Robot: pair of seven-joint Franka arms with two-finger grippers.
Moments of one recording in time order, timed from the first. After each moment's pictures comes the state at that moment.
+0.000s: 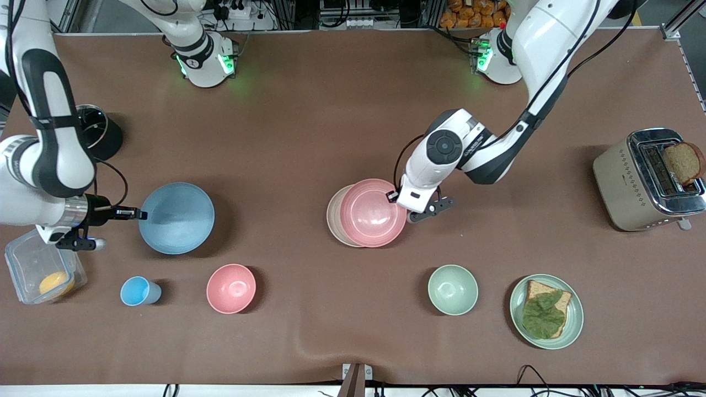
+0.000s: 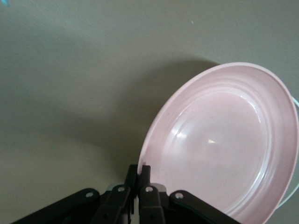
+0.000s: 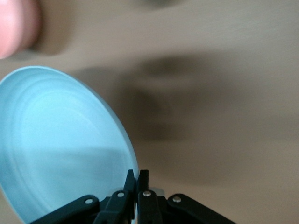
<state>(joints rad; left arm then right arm) -0.10 0.63 -0.60 -1.81 0.27 2.36 -1.21 -0.16 0.42 -0.01 -1.76 0.34 1.88 -0.25</state>
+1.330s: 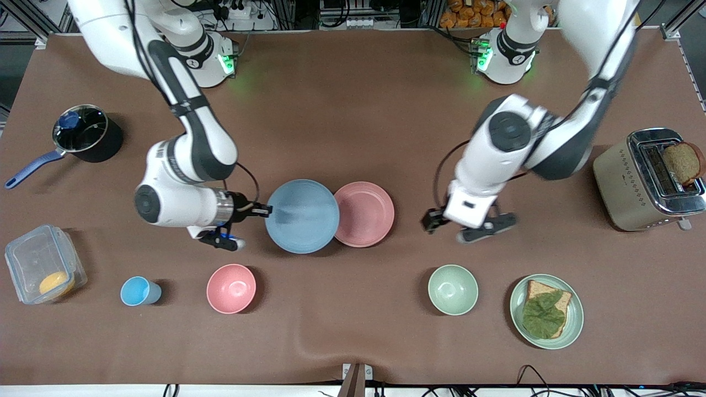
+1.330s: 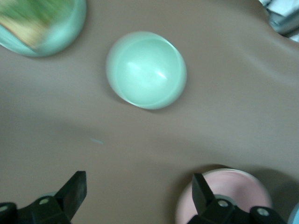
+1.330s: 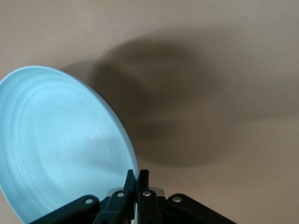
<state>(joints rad) 0.10 0.36 -0.59 -1.67 0.32 2.11 -0.86 0.35 0.53 0.02 -1.72 0.51 2.10 0.36</state>
